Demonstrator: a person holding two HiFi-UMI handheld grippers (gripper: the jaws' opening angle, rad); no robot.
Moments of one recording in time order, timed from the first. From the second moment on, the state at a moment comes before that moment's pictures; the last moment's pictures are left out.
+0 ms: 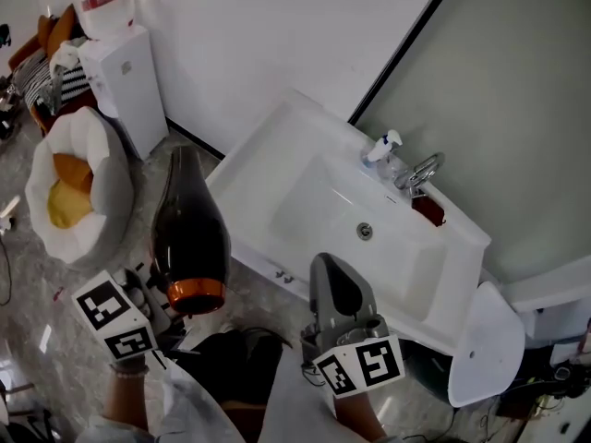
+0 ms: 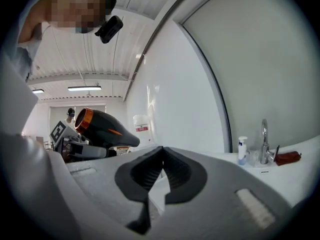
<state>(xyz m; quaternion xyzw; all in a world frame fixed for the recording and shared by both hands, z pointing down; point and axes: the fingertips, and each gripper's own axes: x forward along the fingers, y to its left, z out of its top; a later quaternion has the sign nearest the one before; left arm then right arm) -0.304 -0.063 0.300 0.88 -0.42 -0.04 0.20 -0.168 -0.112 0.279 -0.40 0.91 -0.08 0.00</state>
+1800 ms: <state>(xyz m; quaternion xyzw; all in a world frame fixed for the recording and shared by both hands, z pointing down) -0.291 -0.344 0.410 0.88 -0.31 0.36 0.08 -0.091 -0.303 0.316 -0.45 0.88 -0.12 0.00</state>
